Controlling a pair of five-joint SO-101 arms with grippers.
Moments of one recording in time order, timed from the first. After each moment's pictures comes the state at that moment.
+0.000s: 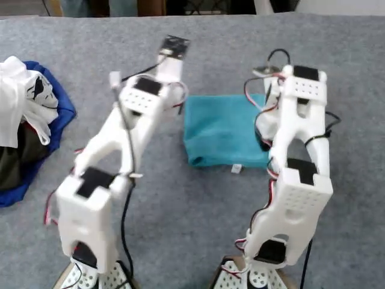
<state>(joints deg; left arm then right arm) 17.1 25.1 -12.3 56.8 1.3 12.0 28.1 -12.9 94.9 26.5</state>
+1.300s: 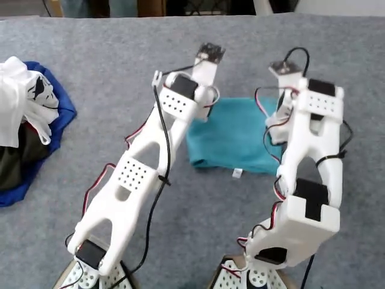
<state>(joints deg) 23.6 73.2 -85.1 87.9 4.2 16.2 11.6 6.1 79.3 28.3</state>
